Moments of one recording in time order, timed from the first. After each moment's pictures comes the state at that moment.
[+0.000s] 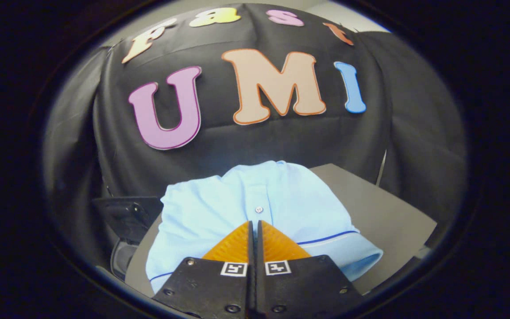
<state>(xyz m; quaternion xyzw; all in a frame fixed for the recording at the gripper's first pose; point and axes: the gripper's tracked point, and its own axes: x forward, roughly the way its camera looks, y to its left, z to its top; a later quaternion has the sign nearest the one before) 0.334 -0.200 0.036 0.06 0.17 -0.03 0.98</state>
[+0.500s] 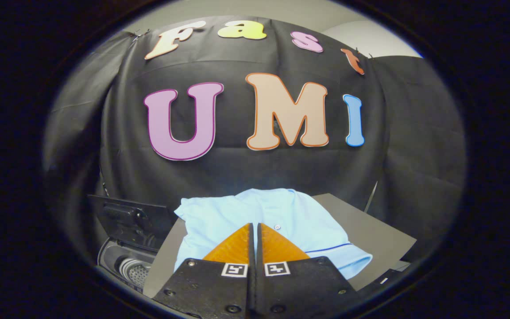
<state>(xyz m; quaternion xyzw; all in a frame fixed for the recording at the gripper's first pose) 0.323 -0.174 0.081 0.01 0.12 -0.05 0.99</state>
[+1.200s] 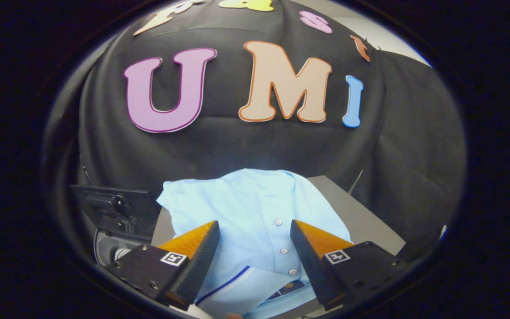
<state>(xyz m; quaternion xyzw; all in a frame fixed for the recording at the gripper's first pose) 0.346 -0.176 0.053 -0.03 0.25 -0.10 0.96</state>
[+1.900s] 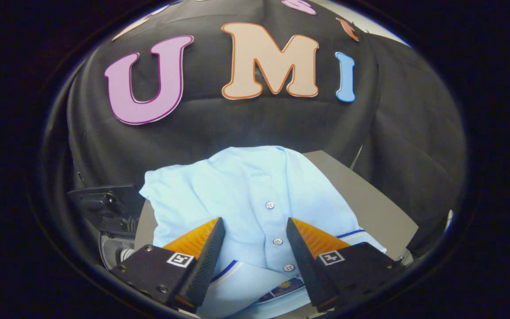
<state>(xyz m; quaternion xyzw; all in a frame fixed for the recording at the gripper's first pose) 0.339 -0.197 0.024 0.04 0.29 -0.12 0.95</state>
